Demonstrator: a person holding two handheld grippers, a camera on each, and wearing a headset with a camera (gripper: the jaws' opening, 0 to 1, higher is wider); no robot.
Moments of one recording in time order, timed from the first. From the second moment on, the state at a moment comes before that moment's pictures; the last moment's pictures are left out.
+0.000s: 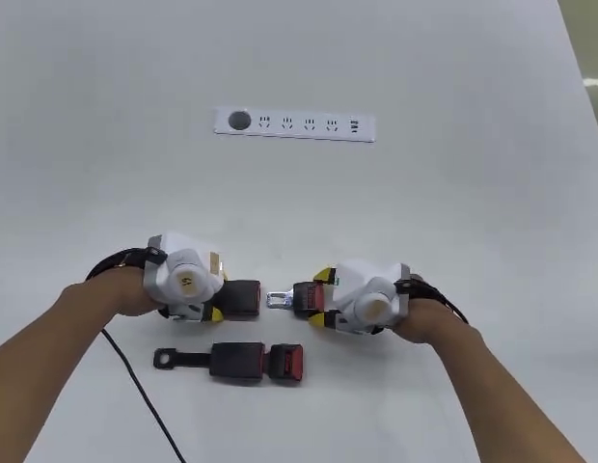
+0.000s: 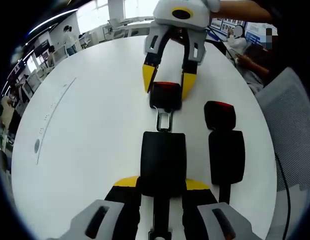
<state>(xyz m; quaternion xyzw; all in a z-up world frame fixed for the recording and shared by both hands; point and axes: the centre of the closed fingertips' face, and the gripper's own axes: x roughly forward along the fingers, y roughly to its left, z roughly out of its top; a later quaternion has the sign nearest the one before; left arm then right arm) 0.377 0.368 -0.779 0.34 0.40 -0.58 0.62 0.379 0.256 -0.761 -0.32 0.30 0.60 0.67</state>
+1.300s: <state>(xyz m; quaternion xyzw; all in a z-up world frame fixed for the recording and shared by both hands) 0.379 0.370 -0.781 0.34 0.40 -0.58 0.62 0.382 0.282 -0.780 -0.31 0.30 0.60 0.67</state>
